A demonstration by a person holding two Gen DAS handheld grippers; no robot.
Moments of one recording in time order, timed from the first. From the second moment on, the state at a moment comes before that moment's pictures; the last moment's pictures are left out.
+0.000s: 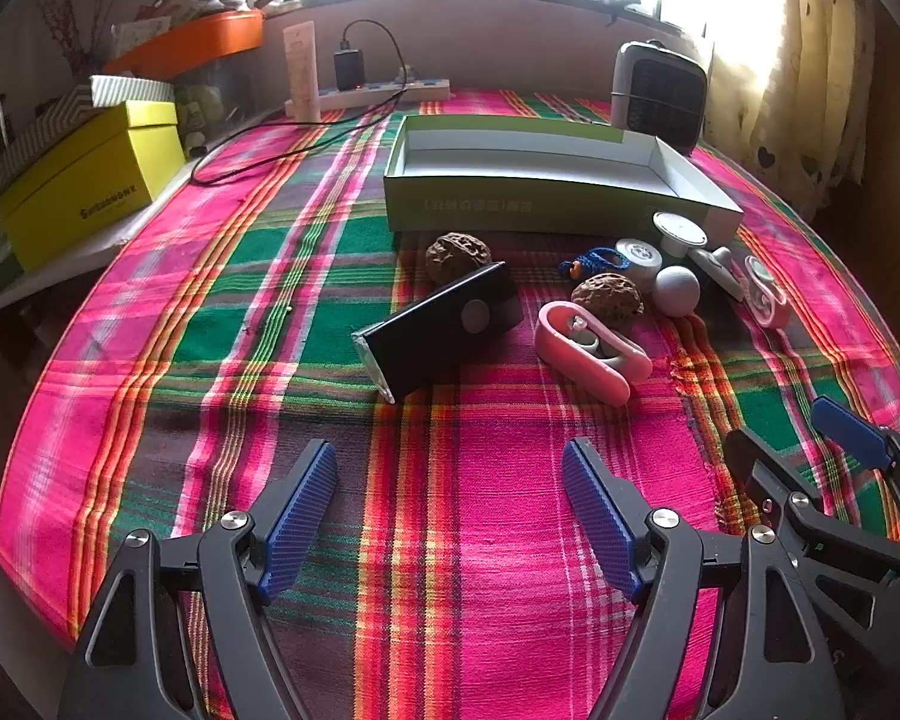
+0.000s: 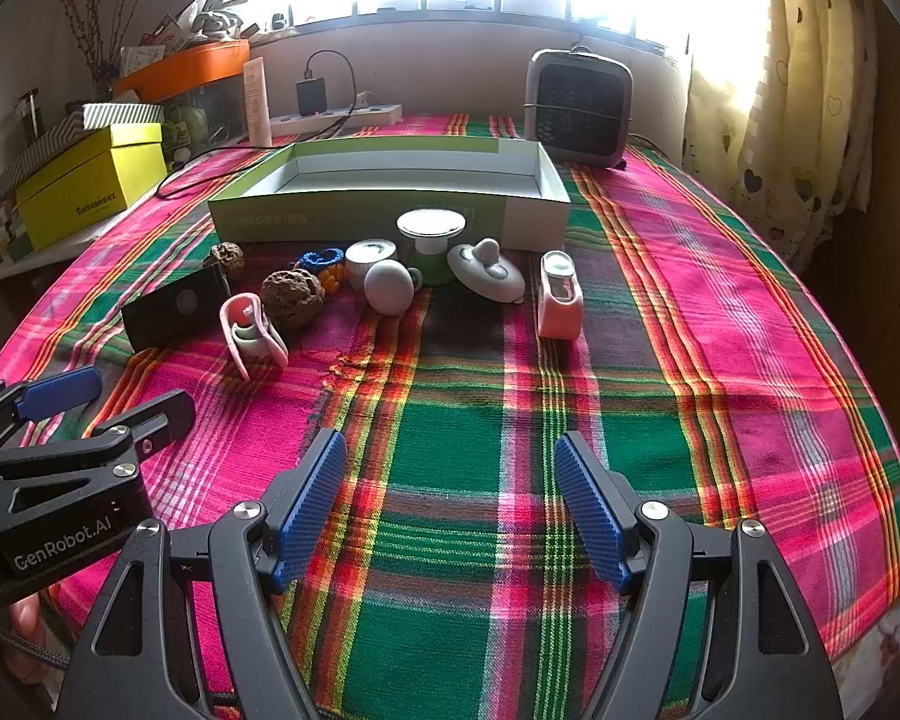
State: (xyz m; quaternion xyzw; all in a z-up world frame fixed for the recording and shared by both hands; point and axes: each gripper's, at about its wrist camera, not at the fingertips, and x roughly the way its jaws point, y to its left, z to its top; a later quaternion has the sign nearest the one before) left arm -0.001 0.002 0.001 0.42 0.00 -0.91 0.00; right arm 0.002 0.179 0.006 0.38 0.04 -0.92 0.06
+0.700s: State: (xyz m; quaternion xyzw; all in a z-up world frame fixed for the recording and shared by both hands) left arm -0.006 0.005 0.004 0.42 0.00 -0.91 0.00; right arm 0.001 0.177 0.006 0.38 0.04 -0.92 0.07
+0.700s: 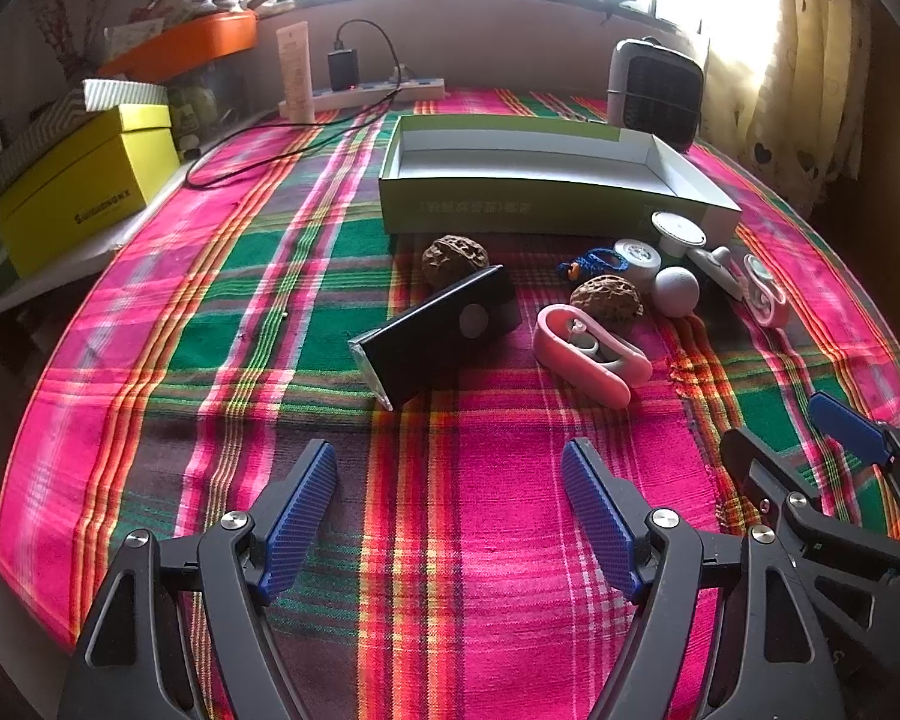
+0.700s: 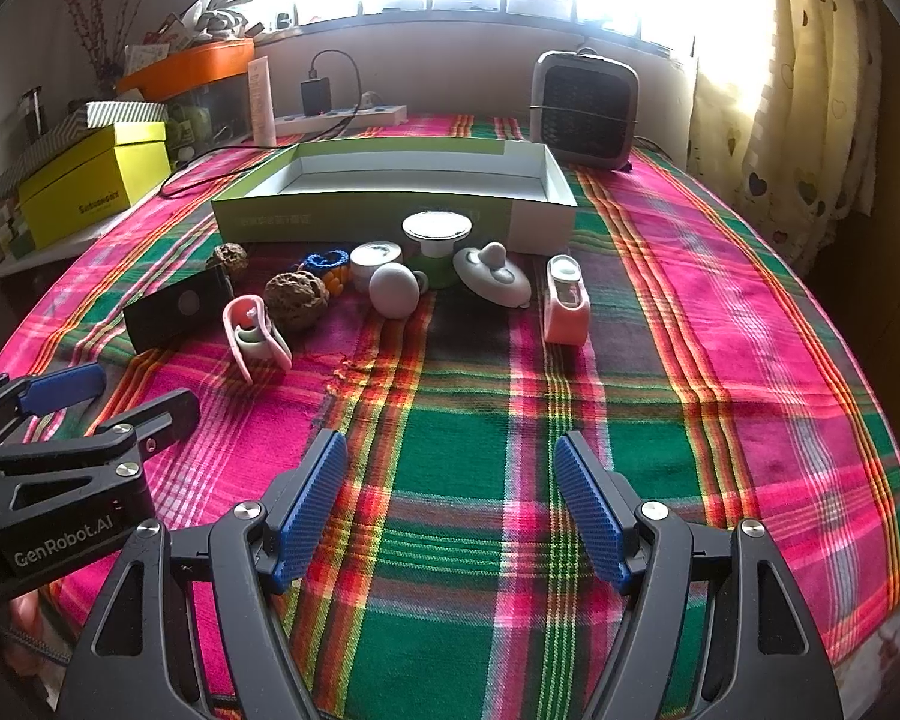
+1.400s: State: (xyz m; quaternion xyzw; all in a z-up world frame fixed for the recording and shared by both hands) left arm -0.006 -0.026 0.006 0.42 0.03 -0.90 -0.04; right arm -0.001 0.144 0.014 0.37 0.06 -0.91 0.18
